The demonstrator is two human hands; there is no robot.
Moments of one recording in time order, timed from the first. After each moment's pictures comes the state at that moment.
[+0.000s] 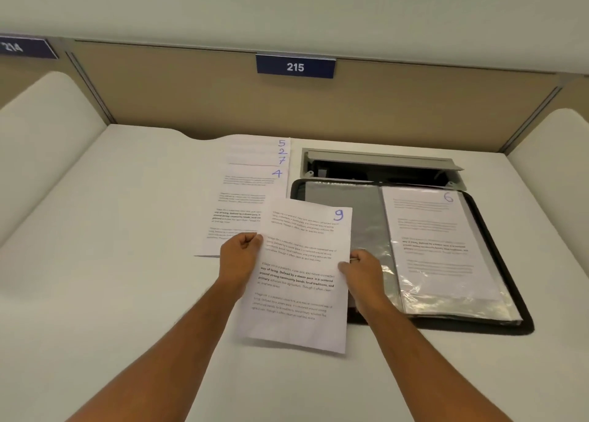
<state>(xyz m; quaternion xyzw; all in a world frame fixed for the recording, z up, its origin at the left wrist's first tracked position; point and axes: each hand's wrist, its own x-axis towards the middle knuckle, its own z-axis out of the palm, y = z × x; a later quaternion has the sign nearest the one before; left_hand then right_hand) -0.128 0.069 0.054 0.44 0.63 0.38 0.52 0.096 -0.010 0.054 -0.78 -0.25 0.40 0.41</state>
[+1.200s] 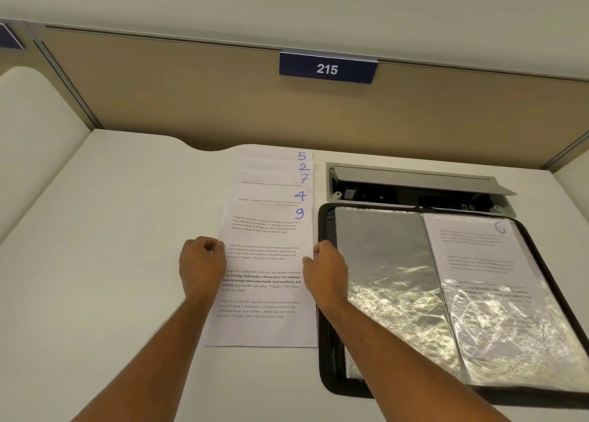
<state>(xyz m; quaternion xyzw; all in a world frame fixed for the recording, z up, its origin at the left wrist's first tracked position) -0.227 0.223 -0.019 0.52 0.74 0.33 0.26 -0.005 0.149 0.012 -0.83 -0.44 0.24 0.26</state>
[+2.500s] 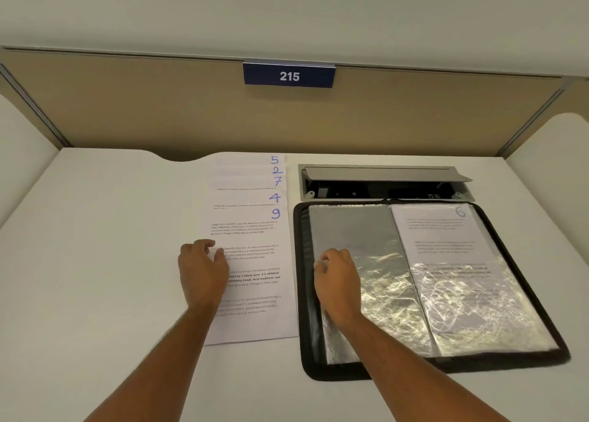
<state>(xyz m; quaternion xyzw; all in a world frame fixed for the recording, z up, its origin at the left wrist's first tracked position) -0.184 0.195 0.006 0.58 0.70 0.34 0.24 0.047 0.095 0.010 -0.82 -0.46 0.16 0.31</state>
